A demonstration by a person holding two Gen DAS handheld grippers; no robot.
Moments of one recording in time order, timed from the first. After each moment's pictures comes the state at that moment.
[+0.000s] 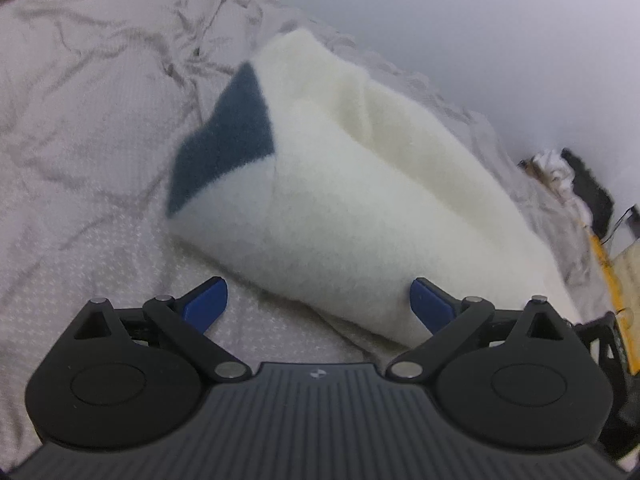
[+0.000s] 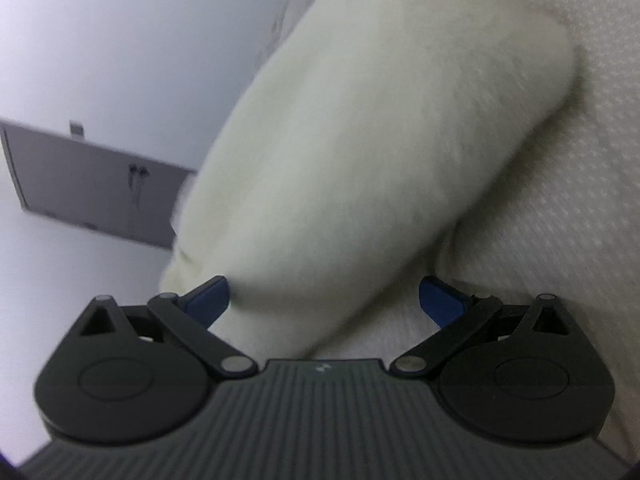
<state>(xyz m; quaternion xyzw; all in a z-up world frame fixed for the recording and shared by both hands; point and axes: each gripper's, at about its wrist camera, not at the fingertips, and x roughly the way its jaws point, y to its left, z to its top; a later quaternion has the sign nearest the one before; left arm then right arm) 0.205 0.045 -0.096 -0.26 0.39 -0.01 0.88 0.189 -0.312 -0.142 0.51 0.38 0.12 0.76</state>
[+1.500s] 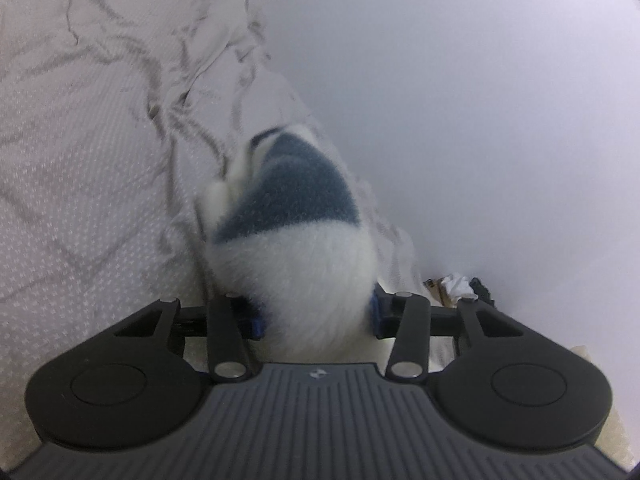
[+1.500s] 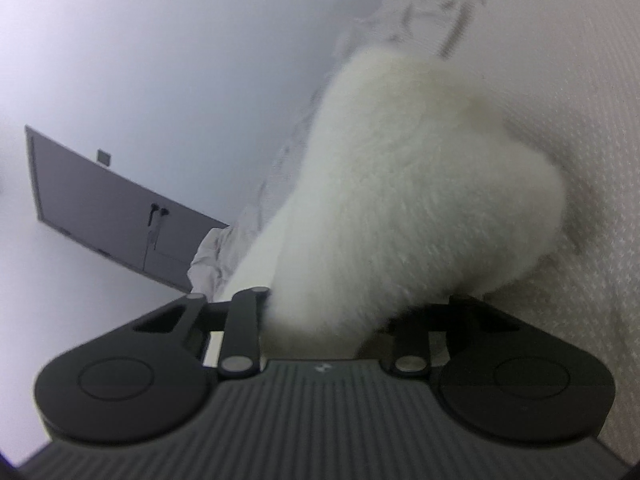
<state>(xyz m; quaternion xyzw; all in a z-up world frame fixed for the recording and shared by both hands) 0.217 0.115 -0.091 -0.45 0.24 -0.06 0.86 0.215 -0.306 -0.086 0.48 0.29 0.11 0.82</state>
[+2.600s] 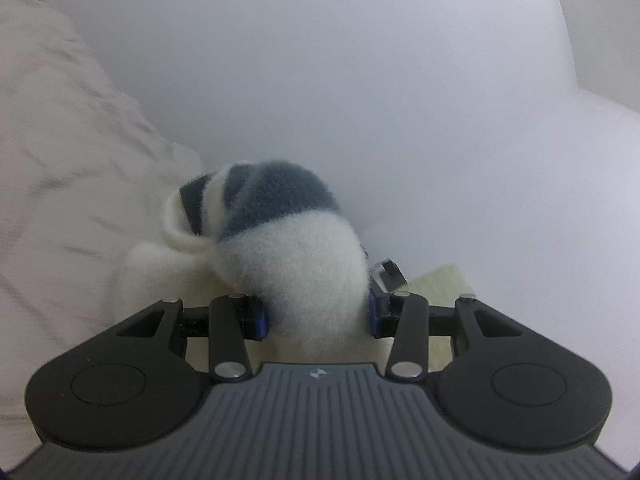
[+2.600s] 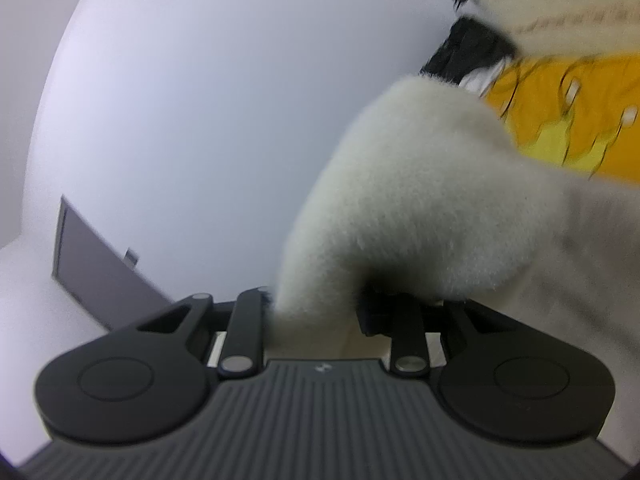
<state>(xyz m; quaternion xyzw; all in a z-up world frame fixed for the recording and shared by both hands) 0.298 -0.159 0.052 -0.42 0.23 -0.29 0.83 0.133 -0.561 0.068 0.43 0.12 0.04 0.89</state>
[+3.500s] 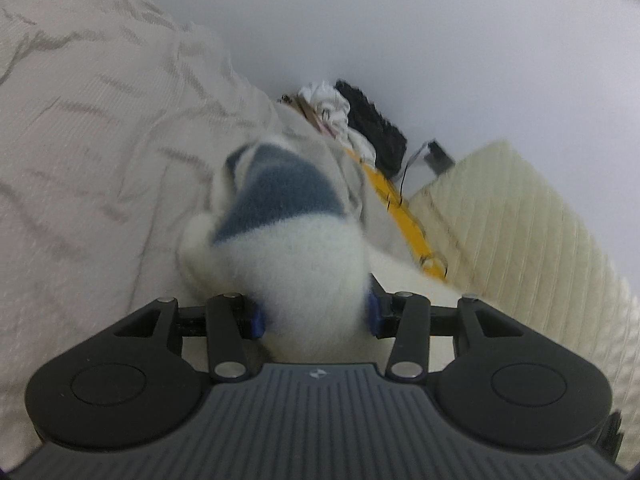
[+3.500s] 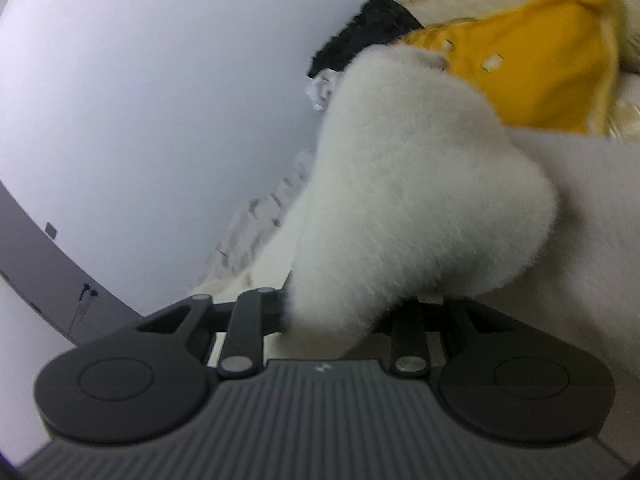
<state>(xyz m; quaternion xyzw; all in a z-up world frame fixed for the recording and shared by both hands) 0.318 -0.222 -0.128 -0.31 0.34 -0.34 0.82 0.114 -0.612 -0.075 0.40 0.21 -0.04 0.89</state>
